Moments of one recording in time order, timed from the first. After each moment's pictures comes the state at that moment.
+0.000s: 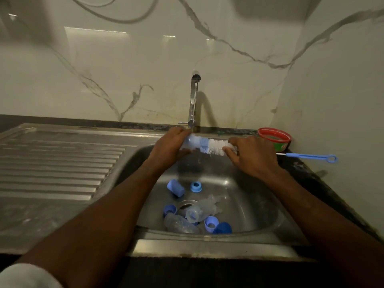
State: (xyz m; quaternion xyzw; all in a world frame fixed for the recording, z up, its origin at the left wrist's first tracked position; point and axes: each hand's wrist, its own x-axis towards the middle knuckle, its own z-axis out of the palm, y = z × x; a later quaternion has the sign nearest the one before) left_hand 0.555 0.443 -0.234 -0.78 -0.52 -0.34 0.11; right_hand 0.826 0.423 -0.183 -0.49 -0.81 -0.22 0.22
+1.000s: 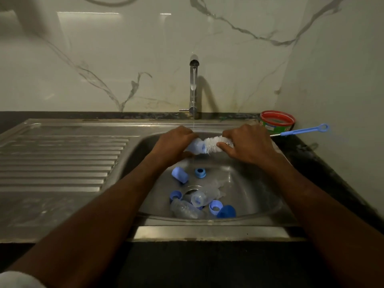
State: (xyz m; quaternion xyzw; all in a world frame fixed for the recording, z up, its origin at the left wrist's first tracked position) left_hand 0.563 0.417 -0.232 -0.81 -0.54 -0.18 0.14; right_hand 0.817 0.422 -0.184 -0.47 -0.85 -0.18 0.16
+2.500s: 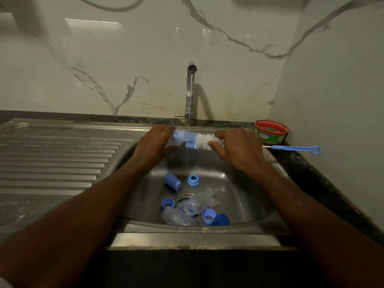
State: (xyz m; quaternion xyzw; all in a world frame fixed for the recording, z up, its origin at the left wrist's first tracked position) left_hand 0.536 0.422 -0.236 -0.74 -0.58 -0.32 0.11; right_hand 0.801 0.420 -0.188 -0.49 -0.82 -0.19 0.23
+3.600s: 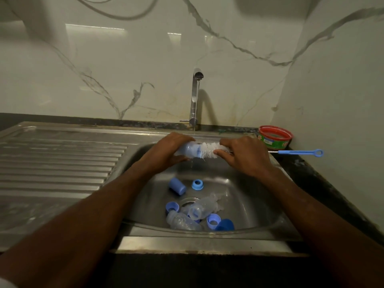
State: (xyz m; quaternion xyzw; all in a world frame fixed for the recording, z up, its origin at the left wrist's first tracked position) left_hand 0.531 0.428 -0.236 -0.84 -0.47 -0.28 0.08; right_hand 0.808 0.422 -0.190 -0.46 -0.85 -0.16 0.20
